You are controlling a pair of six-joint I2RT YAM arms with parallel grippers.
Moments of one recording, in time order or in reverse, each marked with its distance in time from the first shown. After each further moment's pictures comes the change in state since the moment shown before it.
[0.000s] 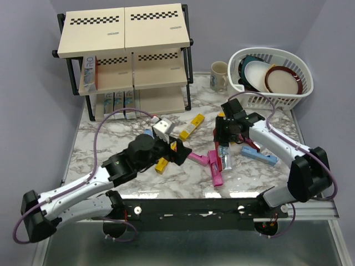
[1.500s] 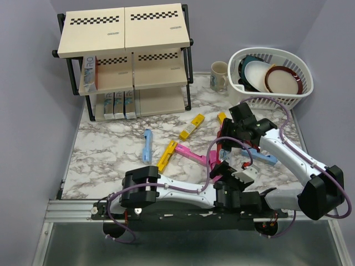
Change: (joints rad) left arm -0.716 1.186 0.845 -0.469 -1.020 -0.226; right arm 0.000 -0.209 -0.057 -0.093 -0.022 0.206
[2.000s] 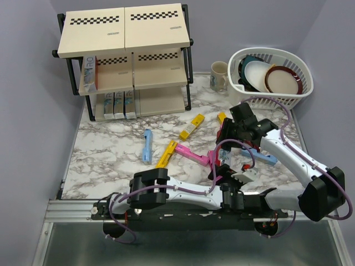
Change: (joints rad) left arm -0.001 0.103 0.077 -0.147 -0.096 -0.098; right arm 0.000 -0.011 0.000 0.002 -0.012 0.017
